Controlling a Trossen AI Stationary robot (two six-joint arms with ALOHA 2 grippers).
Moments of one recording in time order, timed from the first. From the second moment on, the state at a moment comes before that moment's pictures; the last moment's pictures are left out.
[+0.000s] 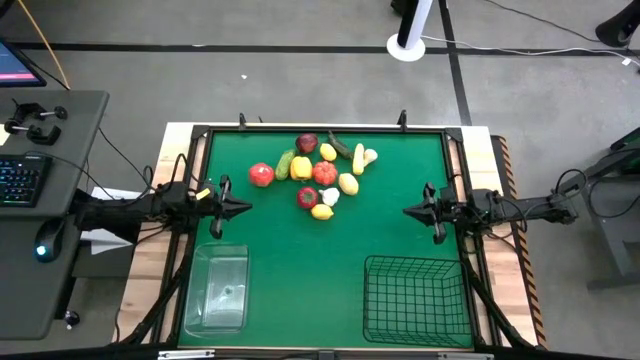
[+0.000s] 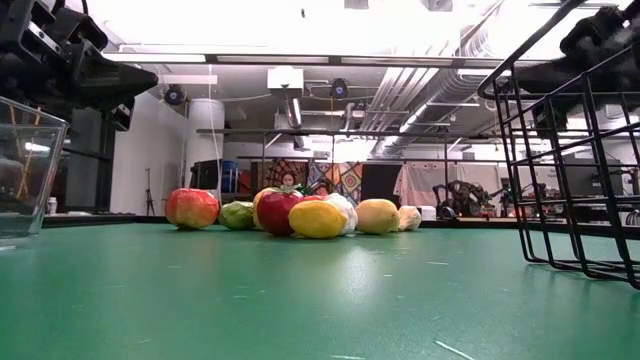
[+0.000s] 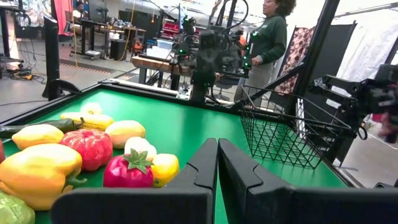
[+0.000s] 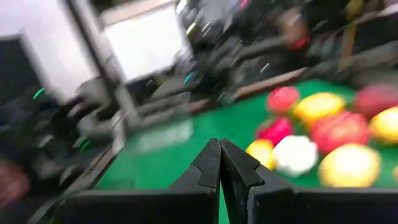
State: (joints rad) left arm 0.04 0.01 0.01 0.01 0.01 -0.18; right arm 0.11 0.02 0.01 0.09 0.16 0.30
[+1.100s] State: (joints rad) left arm 0.04 0.01 0.01 0.01 0.01 -0.18; right arm -0.50 1.34 0.76 -0.19 0.10 0.96
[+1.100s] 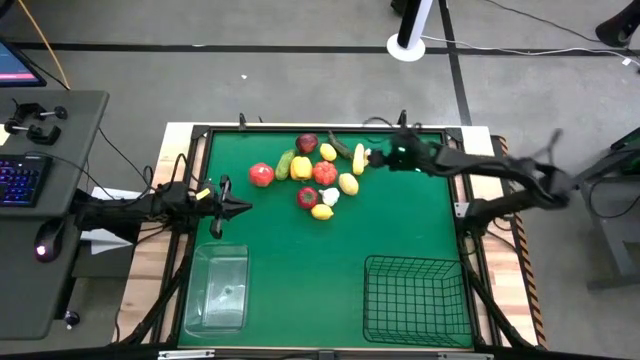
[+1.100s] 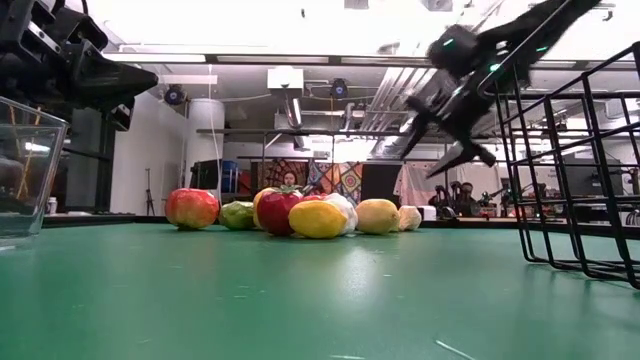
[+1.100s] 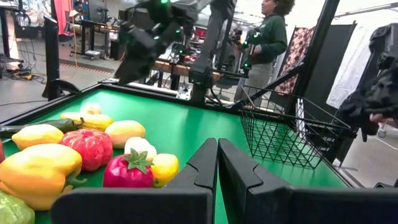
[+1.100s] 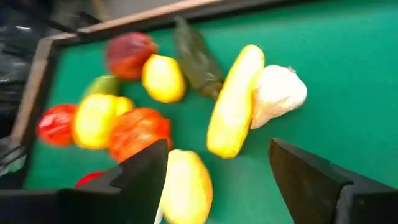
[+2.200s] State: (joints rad) left arm 0.04 0.01 0.01 0.01 0.01 -0.18; right arm -0.38 1.76 1.36 -0.90 0.24 0.80
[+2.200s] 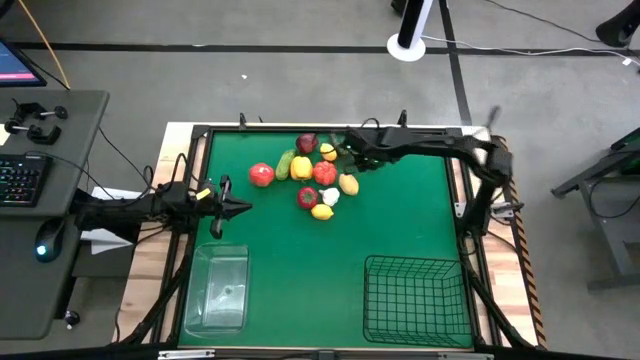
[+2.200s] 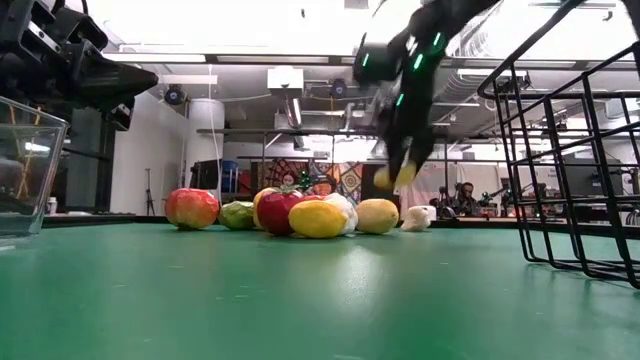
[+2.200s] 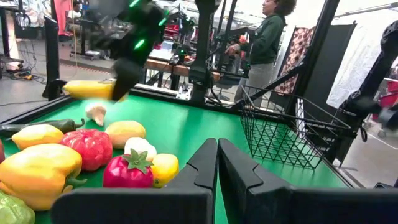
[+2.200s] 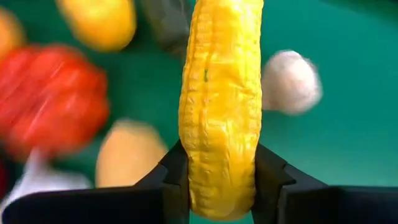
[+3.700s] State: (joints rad) left arm 0.04 0.01 0.01 0.01 0.01 -0.18; right arm 0.31 1.41 1.46 -1.10 0.04 0.99
